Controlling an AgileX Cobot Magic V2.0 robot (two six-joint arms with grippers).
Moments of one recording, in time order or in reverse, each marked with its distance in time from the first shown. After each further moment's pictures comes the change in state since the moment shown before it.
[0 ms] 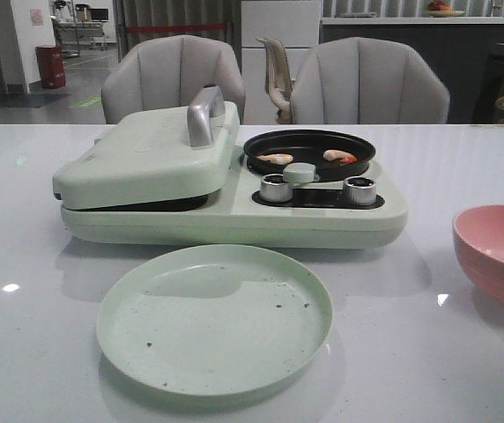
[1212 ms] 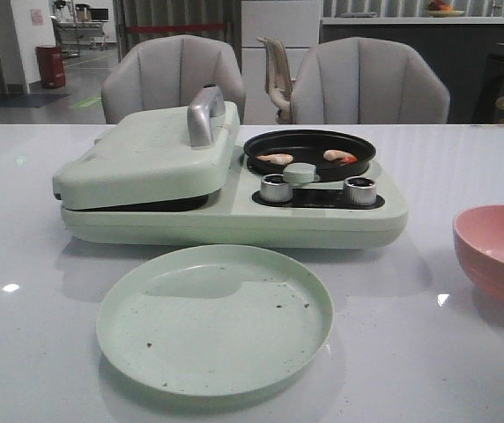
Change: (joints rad) left arm 0.407 -0.516 0.480 0.000 -0.445 0.000; right arm 0.000 0.001 0.008 0.002 0.007 0.000
